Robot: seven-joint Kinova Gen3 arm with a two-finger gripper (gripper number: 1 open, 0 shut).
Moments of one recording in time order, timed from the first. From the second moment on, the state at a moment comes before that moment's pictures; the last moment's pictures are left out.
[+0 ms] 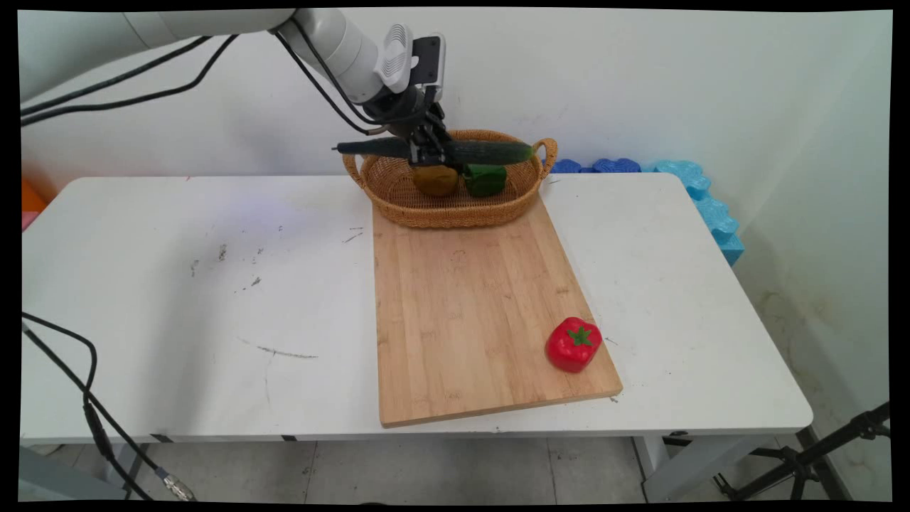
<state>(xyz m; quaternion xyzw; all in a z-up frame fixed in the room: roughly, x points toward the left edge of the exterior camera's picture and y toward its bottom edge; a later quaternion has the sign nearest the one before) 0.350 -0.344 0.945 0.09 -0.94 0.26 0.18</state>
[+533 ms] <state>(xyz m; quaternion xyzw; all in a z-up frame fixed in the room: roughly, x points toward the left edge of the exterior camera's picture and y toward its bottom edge) 0.361 -0.368 0.915 0.09 -0.95 0.26 0.16</state>
